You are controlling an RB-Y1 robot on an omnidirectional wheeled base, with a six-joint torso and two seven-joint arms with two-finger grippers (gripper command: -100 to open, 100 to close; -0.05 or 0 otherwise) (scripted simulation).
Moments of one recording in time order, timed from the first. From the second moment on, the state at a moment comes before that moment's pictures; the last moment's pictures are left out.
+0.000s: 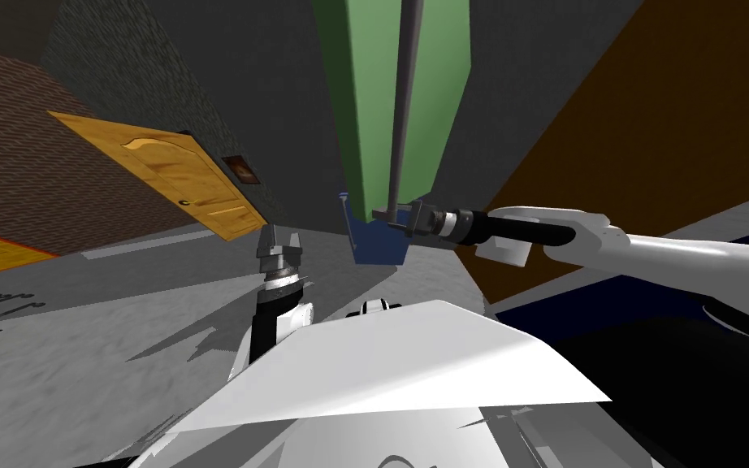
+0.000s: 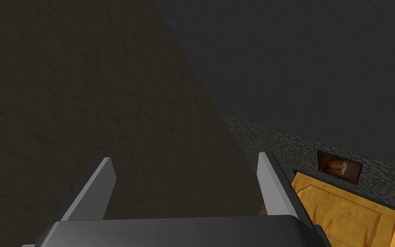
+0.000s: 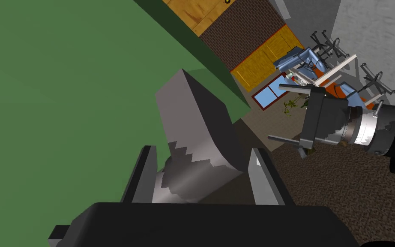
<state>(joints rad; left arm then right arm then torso) 0.46 0.00 0.00 -2.39 -0.09 -0.37 0.07 0.21 -1.60 -0.21 -2.54 -0.68 -0.07 1.43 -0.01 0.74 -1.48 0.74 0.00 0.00</state>
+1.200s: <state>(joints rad) 0.46 0.00 0.00 -2.39 -0.09 -0.37 0.07 0.09 -1.70 -0.23 -2.55 -0.79 0.00 1.33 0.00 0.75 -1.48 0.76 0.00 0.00</state>
